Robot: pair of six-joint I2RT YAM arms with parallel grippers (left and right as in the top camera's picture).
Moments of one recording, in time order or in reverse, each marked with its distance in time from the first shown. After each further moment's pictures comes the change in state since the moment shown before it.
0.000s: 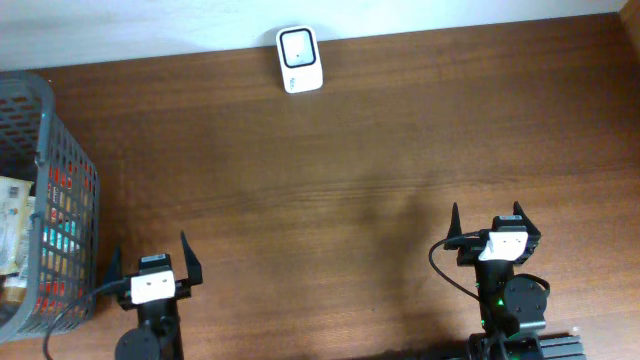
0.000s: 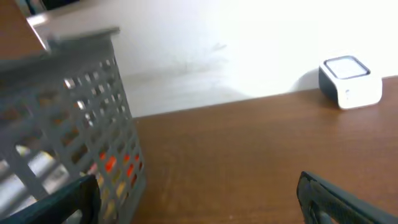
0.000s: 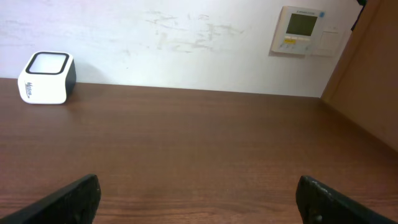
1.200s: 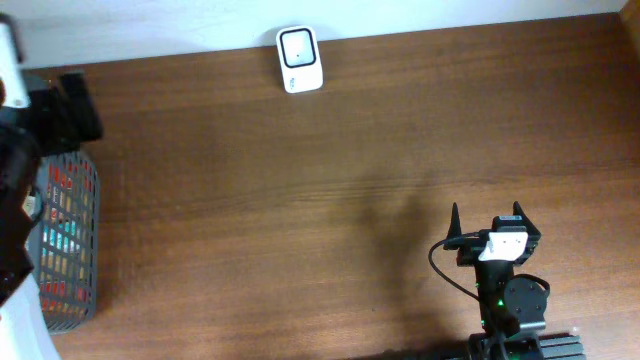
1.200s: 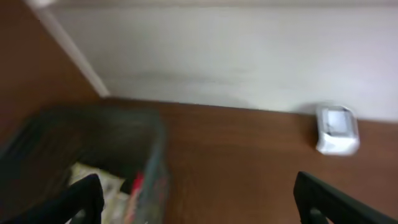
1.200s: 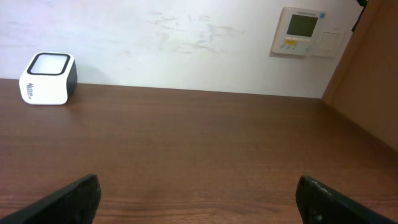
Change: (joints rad) left arm 0.001 1.422 2.164 -1.212 -0.074 -0.203; right arm 0.003 -0.003 0.000 0.001 0.000 0.000
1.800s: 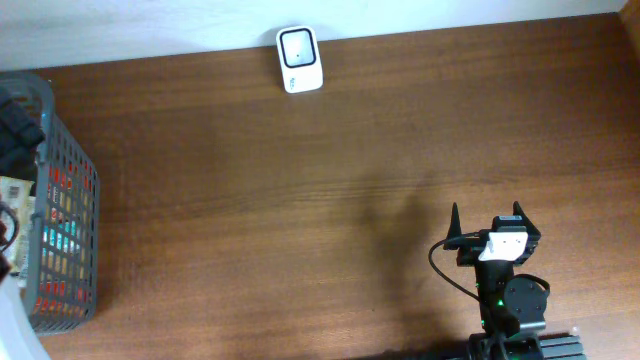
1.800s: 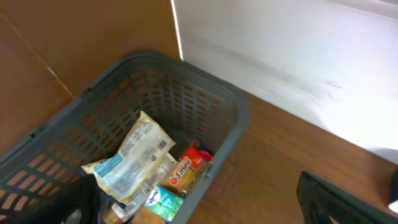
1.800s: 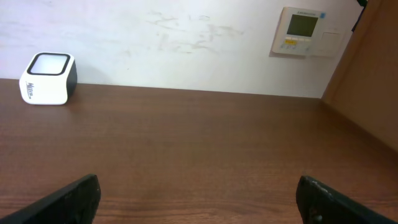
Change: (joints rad) left arm 0.140 0.001 0.000 -0.080 -0.217 -0.218; right arm 0.000 0.000 0.000 0.000 0.000 0.000
